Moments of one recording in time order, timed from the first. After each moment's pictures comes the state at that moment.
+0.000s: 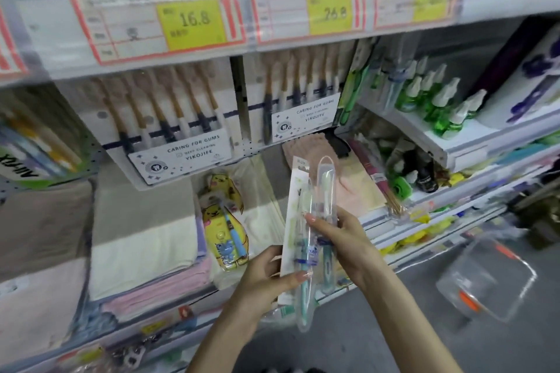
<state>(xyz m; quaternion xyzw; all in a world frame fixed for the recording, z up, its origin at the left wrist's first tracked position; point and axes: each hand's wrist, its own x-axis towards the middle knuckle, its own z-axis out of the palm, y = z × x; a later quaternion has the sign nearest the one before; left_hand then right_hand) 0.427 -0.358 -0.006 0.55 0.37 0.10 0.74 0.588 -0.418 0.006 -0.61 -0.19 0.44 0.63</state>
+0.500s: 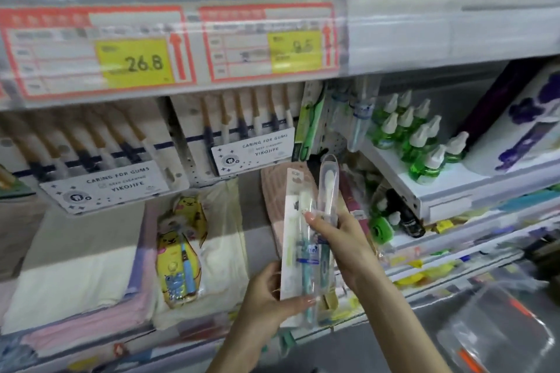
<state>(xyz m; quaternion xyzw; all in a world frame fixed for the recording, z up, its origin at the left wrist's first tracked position) 0.554 -0.392 -0.003 0.55 0.42 0.17 0.70 0.712 -0.415 0.014 -0.64 -0.22 0.41 0.62</state>
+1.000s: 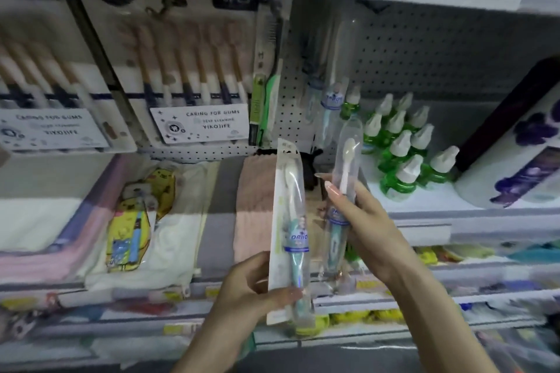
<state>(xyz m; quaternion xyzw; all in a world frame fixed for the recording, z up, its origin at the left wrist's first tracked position) 0.653 -0.451 -0.001 0.48 0.41 0.29 0.72 0.843 -0.452 0.034 -0.55 -0.35 0.48 0.59</state>
